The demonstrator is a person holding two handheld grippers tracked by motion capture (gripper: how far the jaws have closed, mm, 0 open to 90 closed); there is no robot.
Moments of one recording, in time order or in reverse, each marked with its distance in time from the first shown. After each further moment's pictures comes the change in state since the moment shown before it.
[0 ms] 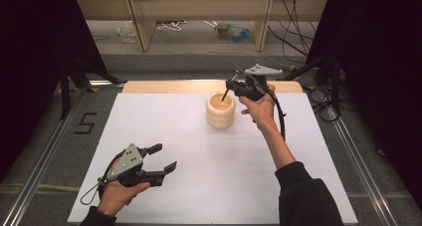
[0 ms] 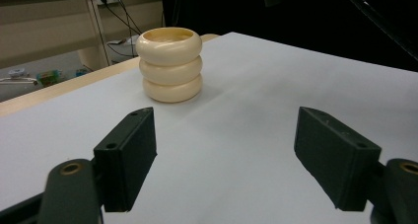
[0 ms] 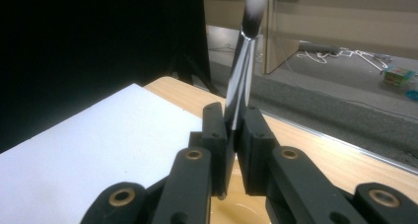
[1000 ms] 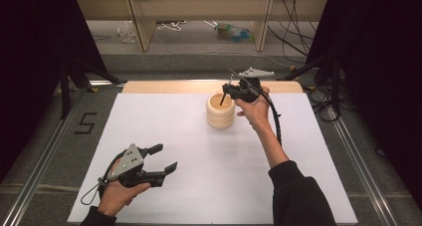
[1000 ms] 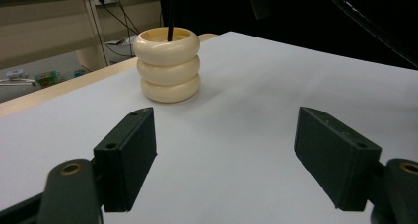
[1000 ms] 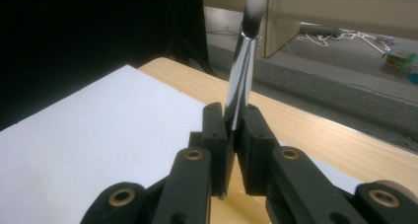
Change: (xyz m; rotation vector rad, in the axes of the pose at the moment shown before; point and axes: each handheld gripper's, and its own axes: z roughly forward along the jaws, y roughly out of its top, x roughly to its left) left arm 0.000 0.000 0.001 0.003 -0.010 0.018; right arm -0.001 -0.012 0.020 0.062 -0.009 -0.005
